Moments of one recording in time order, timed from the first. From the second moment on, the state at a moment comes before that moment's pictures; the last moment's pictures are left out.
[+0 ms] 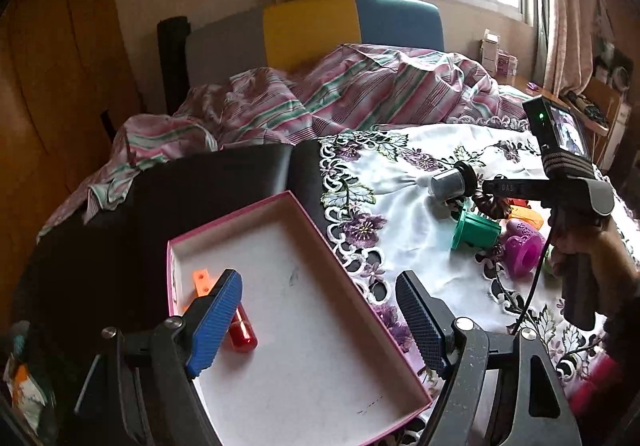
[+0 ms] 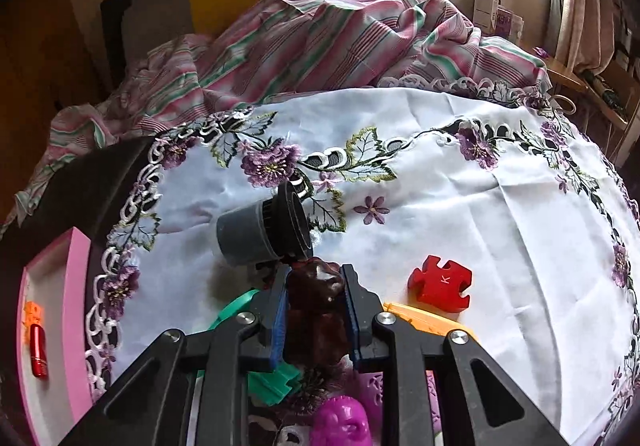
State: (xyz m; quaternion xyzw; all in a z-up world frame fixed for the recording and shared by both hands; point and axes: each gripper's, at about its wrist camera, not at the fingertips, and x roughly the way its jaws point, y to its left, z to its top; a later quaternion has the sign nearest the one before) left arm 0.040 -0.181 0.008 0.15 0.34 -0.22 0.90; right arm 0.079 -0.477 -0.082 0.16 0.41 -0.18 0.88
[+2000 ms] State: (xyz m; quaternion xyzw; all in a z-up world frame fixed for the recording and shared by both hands) left arm 0.172 -0.464 -0.096 0.35 0.38 -0.47 0.72; right arm 0.032 -0.544 -0.041 0.31 0.32 -0.21 0.87
